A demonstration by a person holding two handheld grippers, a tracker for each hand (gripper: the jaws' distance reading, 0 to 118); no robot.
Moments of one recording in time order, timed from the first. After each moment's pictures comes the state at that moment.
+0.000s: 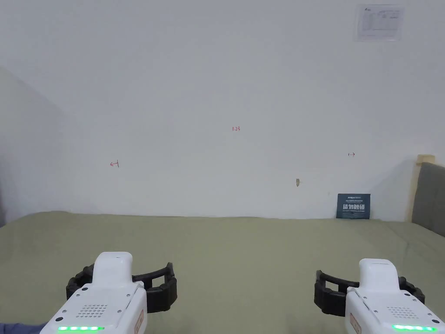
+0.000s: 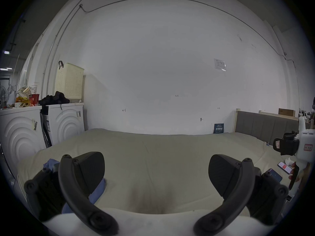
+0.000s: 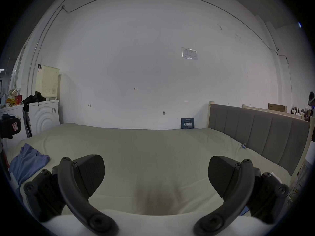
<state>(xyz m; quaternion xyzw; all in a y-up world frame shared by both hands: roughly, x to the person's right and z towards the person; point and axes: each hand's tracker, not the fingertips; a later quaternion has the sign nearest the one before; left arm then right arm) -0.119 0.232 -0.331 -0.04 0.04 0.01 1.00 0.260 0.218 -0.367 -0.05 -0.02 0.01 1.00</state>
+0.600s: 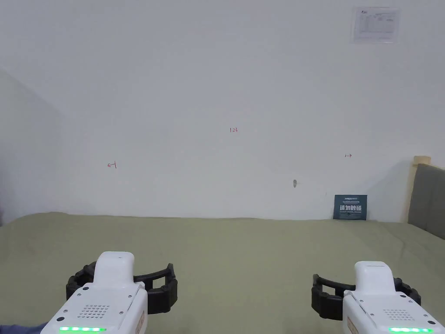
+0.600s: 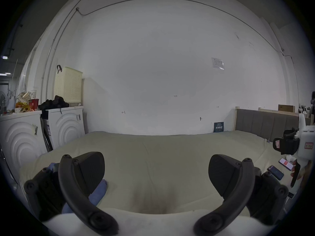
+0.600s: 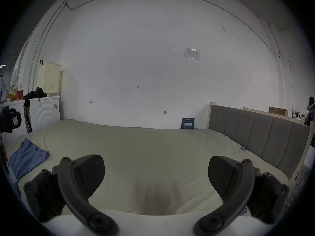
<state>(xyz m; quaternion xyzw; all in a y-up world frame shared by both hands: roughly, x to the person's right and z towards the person) -0.113 0.235 -0.329 -0.03 0.04 -0.01 1.00 0.262 0.216 -0.363 -0.06 -0.01 0.02 1.00</state>
